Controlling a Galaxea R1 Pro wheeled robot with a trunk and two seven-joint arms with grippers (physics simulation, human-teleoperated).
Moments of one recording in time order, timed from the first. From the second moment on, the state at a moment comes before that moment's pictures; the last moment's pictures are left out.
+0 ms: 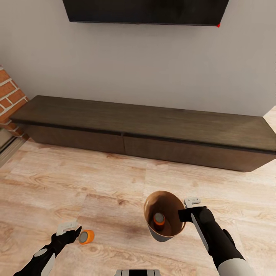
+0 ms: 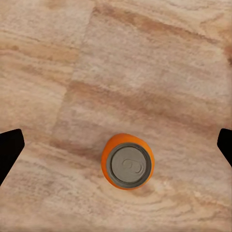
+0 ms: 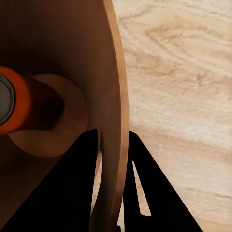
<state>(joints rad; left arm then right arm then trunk) -0.47 0.17 0.28 -0.39 -0.02 -0.13 -0.23 -0.48 -0.04 0.04 -1.05 0.09 0.82 0.08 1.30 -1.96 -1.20</state>
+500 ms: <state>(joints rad) -0.47 0.17 0.28 -0.39 -0.02 -0.13 -0.23 -0.48 -0.04 0.04 -1.05 0.09 0.82 0.08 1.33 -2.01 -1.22</state>
